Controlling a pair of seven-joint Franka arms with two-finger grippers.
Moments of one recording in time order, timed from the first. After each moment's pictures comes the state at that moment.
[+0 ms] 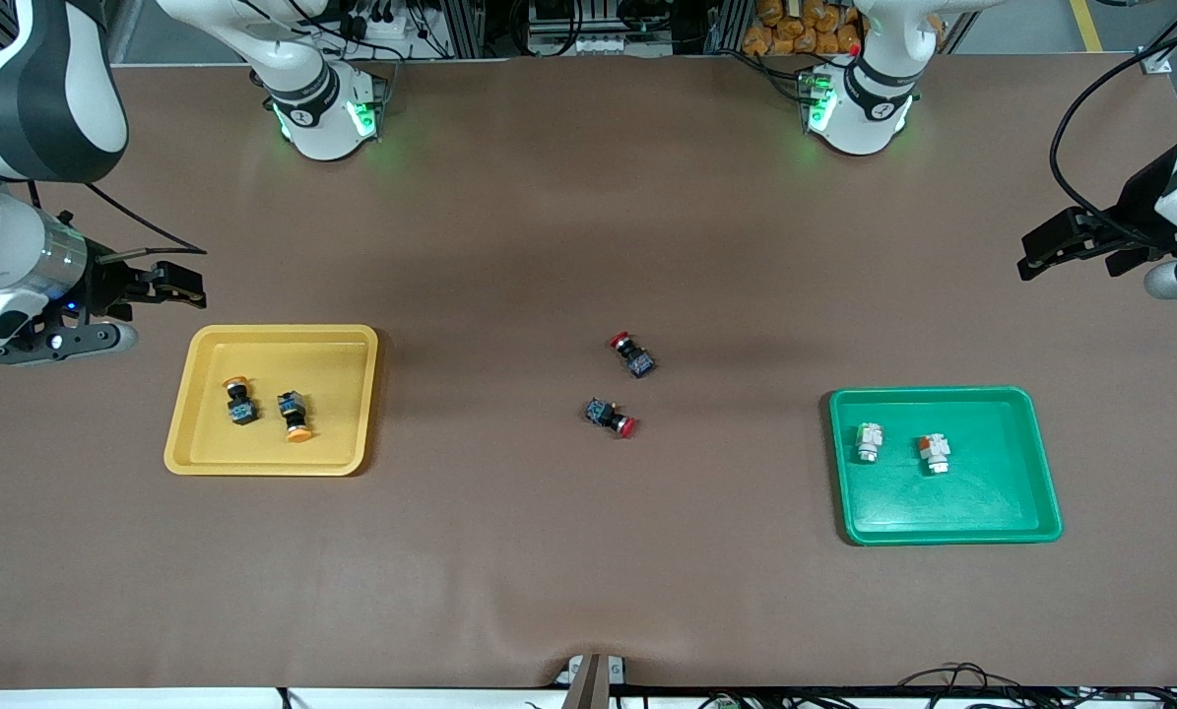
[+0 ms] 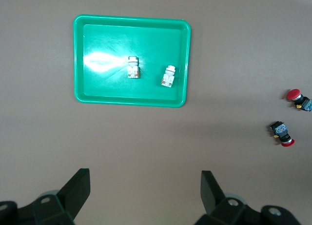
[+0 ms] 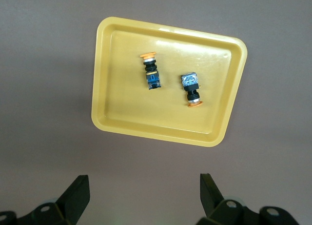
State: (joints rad) left arm 0.07 0.02 -0.14 -1.54 -0.02 1.57 -0.12; right arm 0.05 0.06 -0.04 -1.77 0.00 1.67 -0.16
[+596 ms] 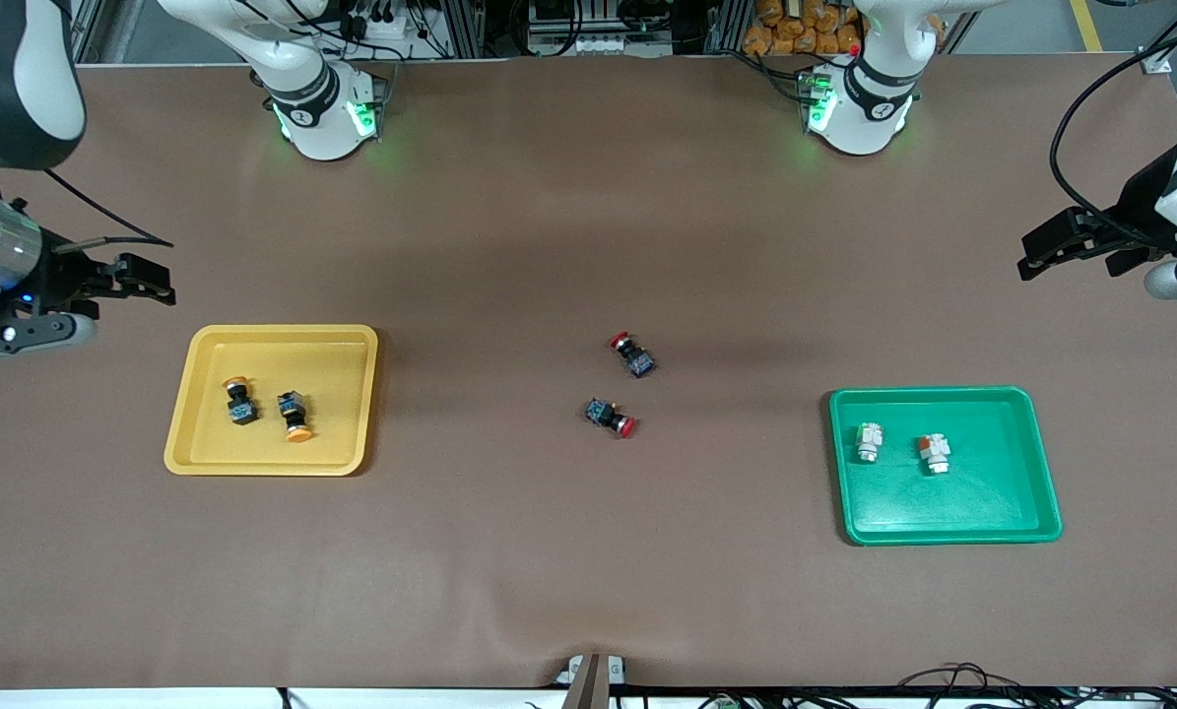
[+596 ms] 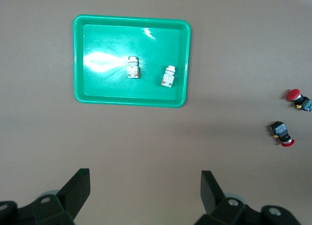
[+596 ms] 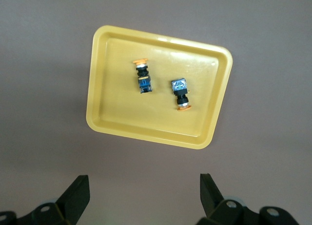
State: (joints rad) left arm 0.07 0.02 -0.14 -1.54 -0.02 1.57 -0.12; right arm 0.01 0.06 -0.05 -1.69 0.00 1.63 -0.22
